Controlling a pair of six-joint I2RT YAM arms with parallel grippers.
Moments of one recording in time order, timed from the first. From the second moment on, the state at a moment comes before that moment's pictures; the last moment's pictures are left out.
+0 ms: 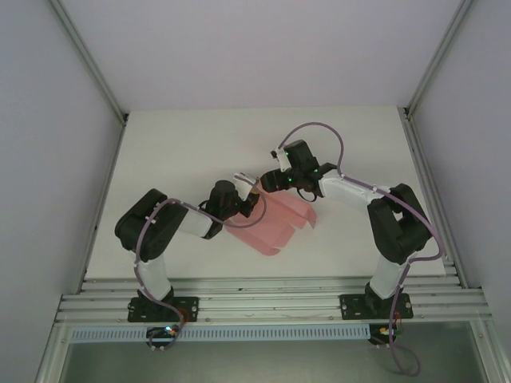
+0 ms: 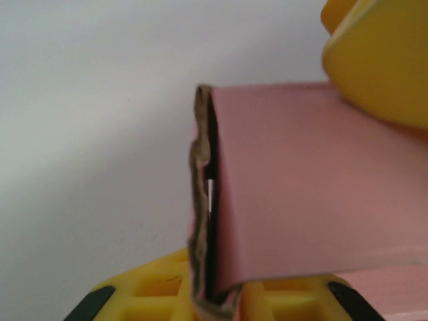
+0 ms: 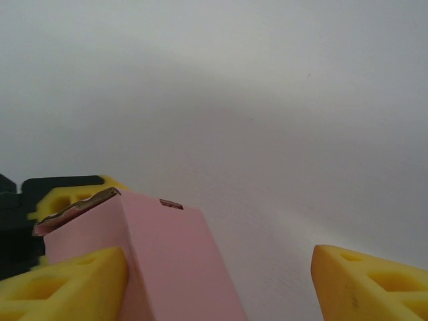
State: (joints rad) left arm -0.66 1.85 0.65 0.76 0.13 -0.02; right arm 0.50 1.77 1.17 -0.20 -0.17 0.20
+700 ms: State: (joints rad) left arm -0.66 1.85 0.66 0.74 0.08 -0.02; right arm 0.50 1.77 1.15 -0.17 -0.18 0.21
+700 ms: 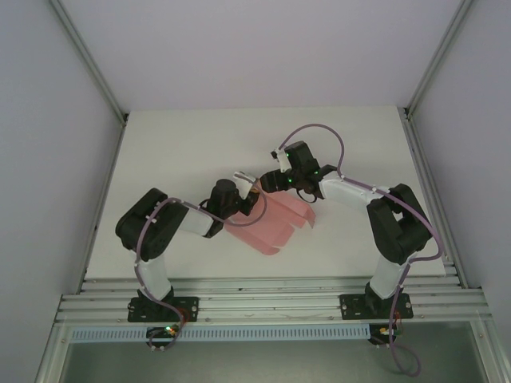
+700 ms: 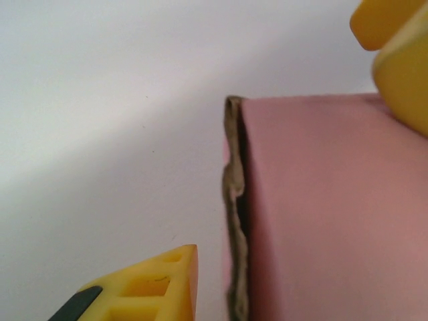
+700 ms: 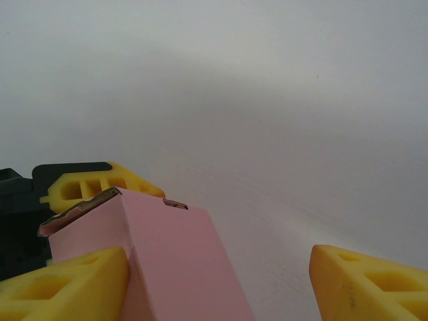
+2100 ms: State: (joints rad) left arm -0.67 1.56 0.68 0.42 -0.23 -0.24; right arm 0.46 1.30 0.84 -0.27 0.21 0.22
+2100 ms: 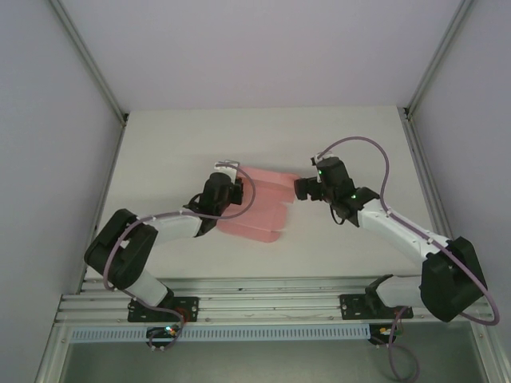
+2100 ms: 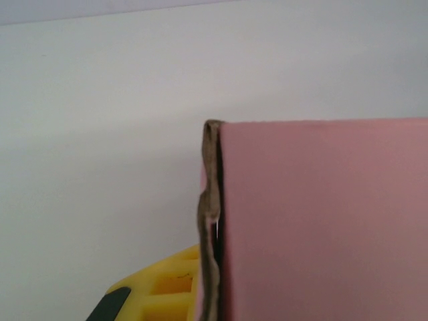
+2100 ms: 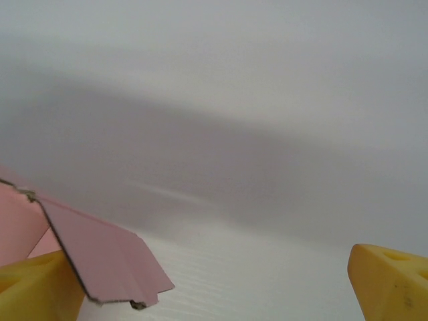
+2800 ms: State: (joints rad) left arm -0.67 1.58 0.72 0.36 -0.16 -0.34; right arm 0.51 1.29 0.72 0.00 0.16 0.30
